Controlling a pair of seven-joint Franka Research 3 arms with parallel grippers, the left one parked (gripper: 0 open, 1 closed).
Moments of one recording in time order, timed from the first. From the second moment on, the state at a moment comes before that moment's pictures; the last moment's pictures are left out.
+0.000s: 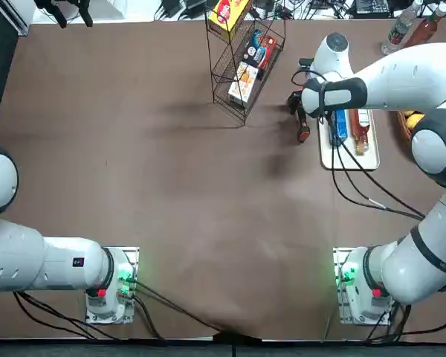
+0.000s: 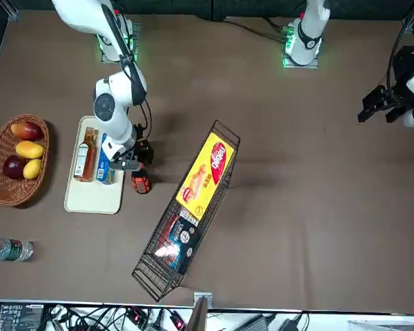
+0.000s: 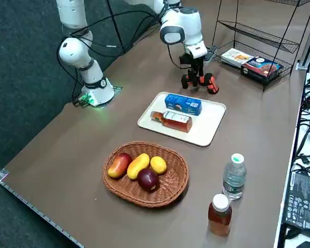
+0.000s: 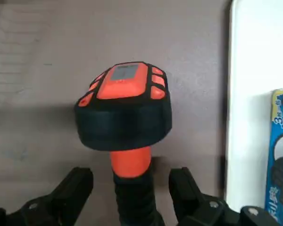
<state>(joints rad) 0.43 0.35 -0.05 -2.20 0.07 2.63 0.36</state>
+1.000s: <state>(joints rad) 0.43 0.37 -0.06 -2.20 0.07 2.67 0.36</state>
